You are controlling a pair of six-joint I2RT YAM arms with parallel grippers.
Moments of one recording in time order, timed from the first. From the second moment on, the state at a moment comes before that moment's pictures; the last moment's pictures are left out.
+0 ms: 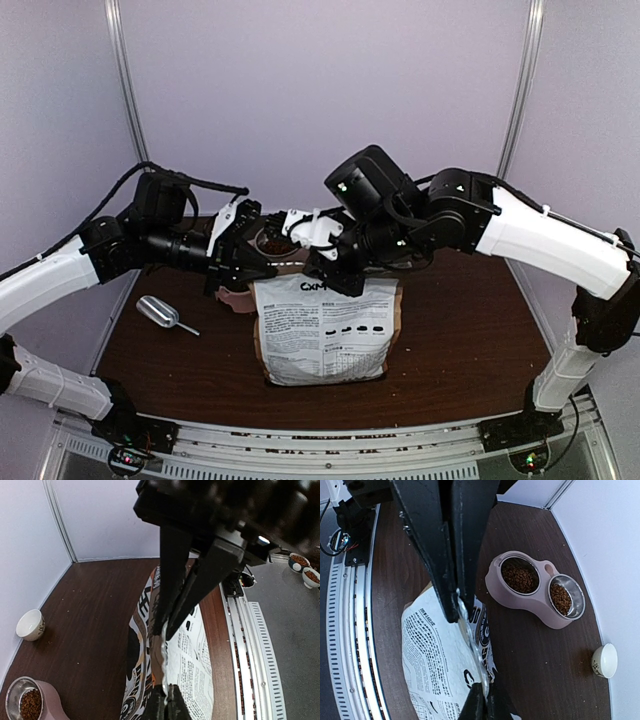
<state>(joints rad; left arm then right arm) -0.75 1.18 1.11 -0.41 0.67 0.38 1.17 1.70 1.85 -0.88 0.11 -0.33</state>
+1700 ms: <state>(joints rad) -0.90 1.35 1.36 -0.54 0.48 0.48 1.11 1.51 1.62 -0.84 0.09 -0.31</state>
